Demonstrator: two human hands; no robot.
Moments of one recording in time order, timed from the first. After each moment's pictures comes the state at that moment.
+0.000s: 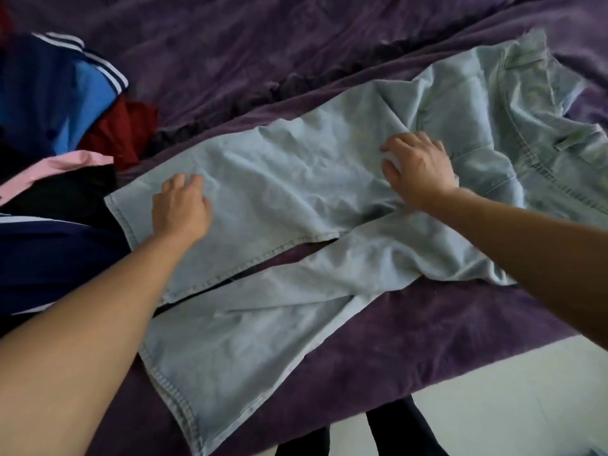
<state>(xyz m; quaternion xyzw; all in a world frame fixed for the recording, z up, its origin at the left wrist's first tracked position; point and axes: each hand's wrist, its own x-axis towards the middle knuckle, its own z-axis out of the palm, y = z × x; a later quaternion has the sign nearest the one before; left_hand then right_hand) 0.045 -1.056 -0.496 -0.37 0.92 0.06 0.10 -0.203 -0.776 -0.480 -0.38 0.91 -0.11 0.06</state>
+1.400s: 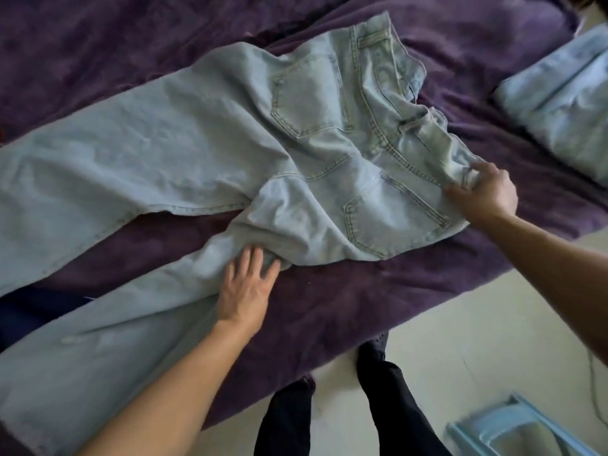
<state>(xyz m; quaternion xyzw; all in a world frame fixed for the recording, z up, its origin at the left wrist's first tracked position) -0.021 -0.739 -0.537 -0.12 0.96 0.03 0.24 -0.329 -0.472 -0.494 0.04 0.98 -0.15 0.13</state>
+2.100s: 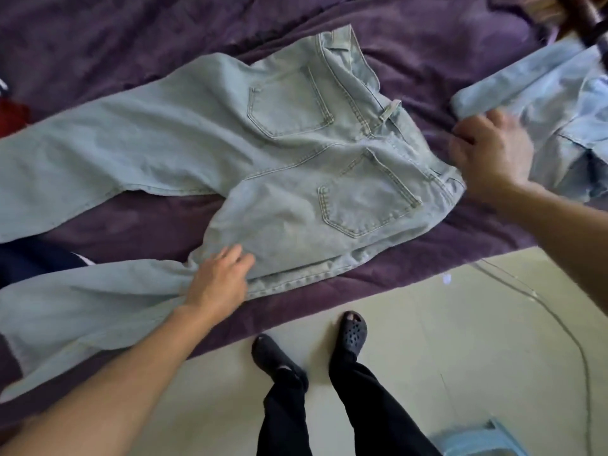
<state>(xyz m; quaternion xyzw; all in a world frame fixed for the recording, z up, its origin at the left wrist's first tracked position) -0.044 -0.653 -0.466 -0.15 0.97 0.10 0.16 -0.405 -0.401 -0.430 -0.26 0.96 -0.12 -0.02</state>
